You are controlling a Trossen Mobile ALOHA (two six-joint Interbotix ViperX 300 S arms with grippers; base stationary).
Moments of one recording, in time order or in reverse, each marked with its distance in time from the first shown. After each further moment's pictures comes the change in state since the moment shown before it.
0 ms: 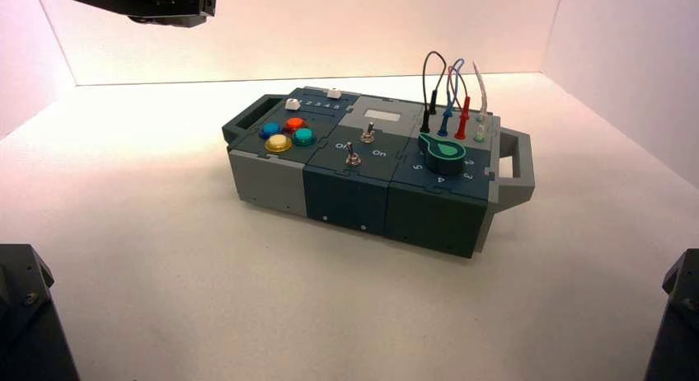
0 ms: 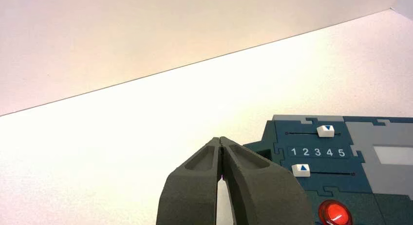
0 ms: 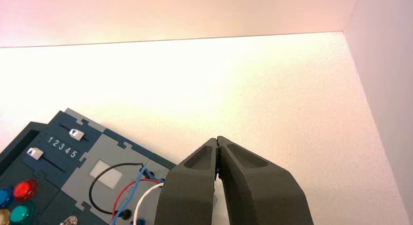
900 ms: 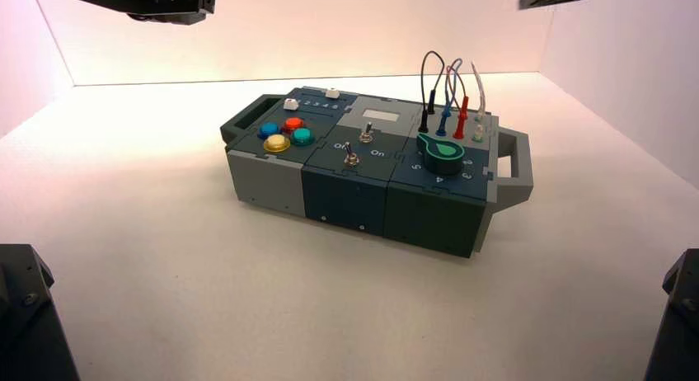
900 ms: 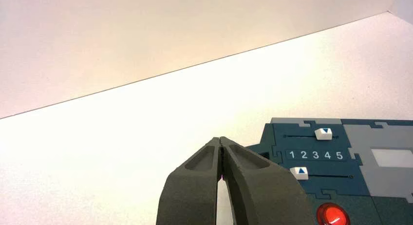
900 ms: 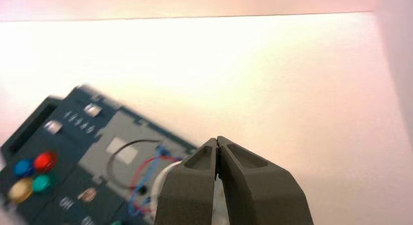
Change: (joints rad) left arm 0.000 -0.008 0.002 0.000 0.000 -0.002; right arm 0.080 0.000 -0.005 0.006 0.081 0.003
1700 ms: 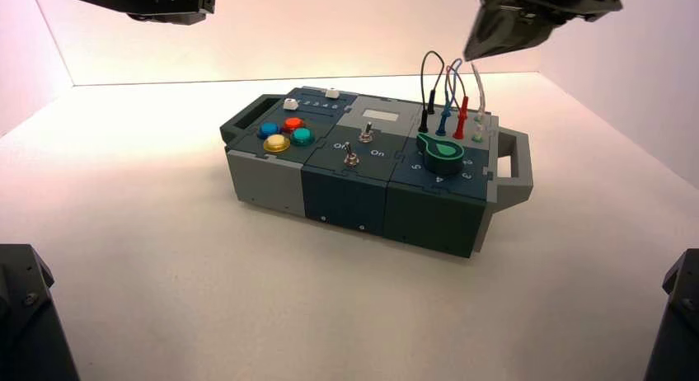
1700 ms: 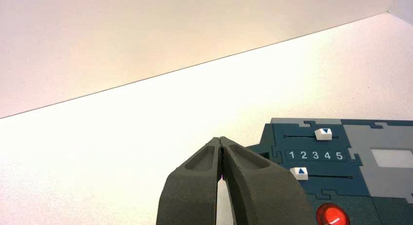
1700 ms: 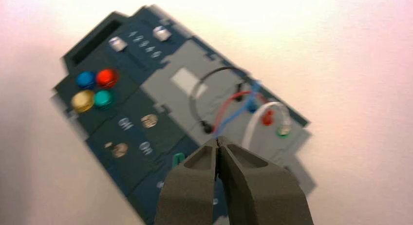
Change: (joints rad) left arm 0.000 0.000 0.000 0.000 -0.002 0.000; right arm 0.232 0.006 0.077 0.012 0.052 0.003
